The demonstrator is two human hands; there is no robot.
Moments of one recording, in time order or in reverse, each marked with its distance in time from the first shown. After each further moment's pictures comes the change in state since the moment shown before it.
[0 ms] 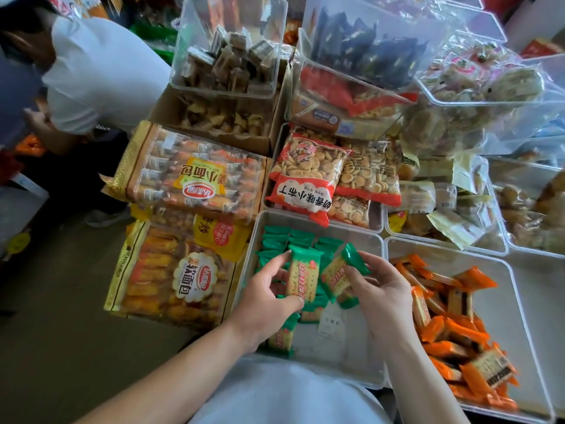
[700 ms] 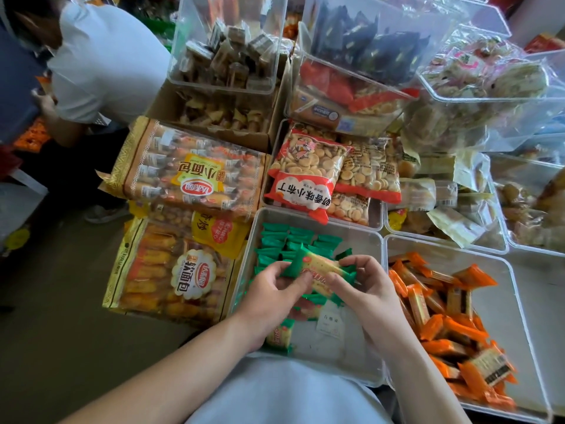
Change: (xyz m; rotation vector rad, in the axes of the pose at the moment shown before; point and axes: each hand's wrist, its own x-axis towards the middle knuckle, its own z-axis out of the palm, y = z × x) left_hand 0.007 0.006 0.015 -0.168 0.013 -0.128; right_hand -0.011 -0.007 0.001 0.057 -0.265 -0.003
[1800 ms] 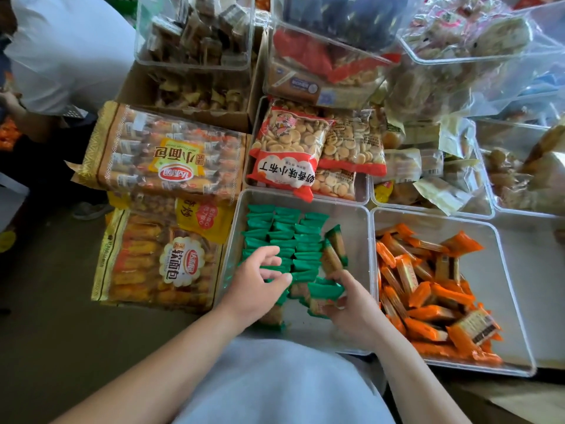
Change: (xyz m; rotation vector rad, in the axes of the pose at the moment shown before) left_hand 0.015 -0.036 -0.018 0.493 0.065 0.148; right_hand 0.006 0.092 -0.038 -0.807 -0.165 0.079
